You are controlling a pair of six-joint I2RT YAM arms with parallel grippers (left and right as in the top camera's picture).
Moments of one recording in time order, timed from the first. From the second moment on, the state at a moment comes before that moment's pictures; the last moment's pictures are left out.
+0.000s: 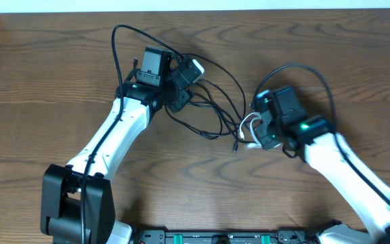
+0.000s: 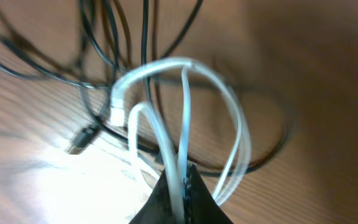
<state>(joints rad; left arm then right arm) -0.29 1.66 1.20 -0.47 0.22 0.54 0.42 1.37 0.96 -0.68 0.02 -0.04</state>
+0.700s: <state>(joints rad) -0.29 1.66 1.20 -0.48 0.22 0.54 0.42 0.96 1.49 -0.80 0.05 -0.03</state>
